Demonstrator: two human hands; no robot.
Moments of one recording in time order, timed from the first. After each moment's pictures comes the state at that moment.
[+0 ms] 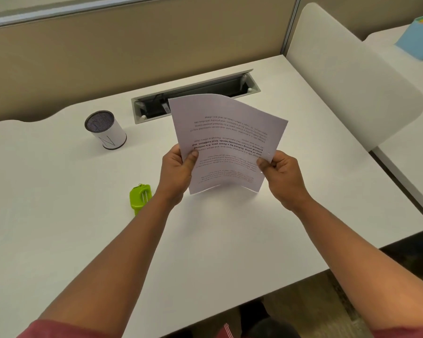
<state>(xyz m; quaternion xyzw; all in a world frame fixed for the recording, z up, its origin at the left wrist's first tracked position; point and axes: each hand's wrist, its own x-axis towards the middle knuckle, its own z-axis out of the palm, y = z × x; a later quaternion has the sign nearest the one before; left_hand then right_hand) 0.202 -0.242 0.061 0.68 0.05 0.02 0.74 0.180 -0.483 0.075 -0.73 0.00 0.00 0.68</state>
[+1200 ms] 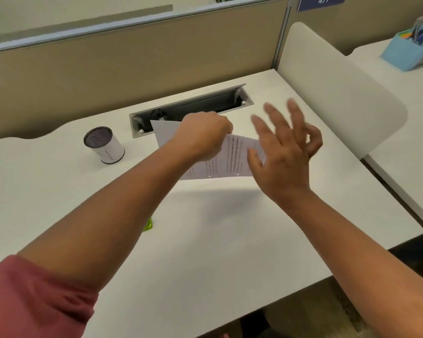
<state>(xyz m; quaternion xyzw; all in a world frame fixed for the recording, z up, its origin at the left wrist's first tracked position) 0.256 -0.301 0.201 0.97 -0.23 0.01 -0.04 0.186 -0.468 0.151 -0.92 -0.11 -0.35 0.11</state>
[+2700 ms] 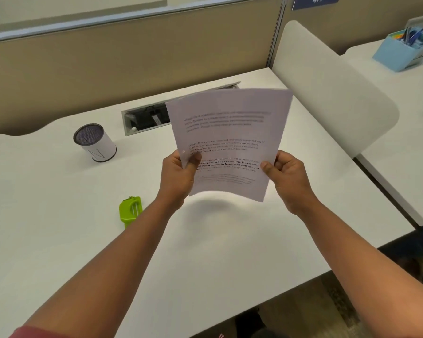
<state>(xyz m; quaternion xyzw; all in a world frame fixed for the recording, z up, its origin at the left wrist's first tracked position) 0.208 -0.270 0.086 0.71 0.04 0.03 0.70 0.185 -0.512 0.096 -0.71 0.05 0.00 0.70</state>
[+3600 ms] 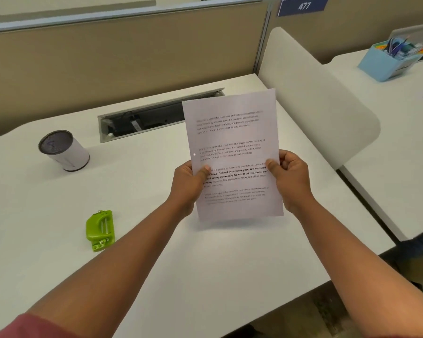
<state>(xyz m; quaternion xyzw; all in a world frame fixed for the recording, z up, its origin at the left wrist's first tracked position) 0.245 -0.342 0.056 0.65 0.13 -0.09 0.74 0.234 -0.573 0.077 -0.71 0.16 -0.06 0.68</state>
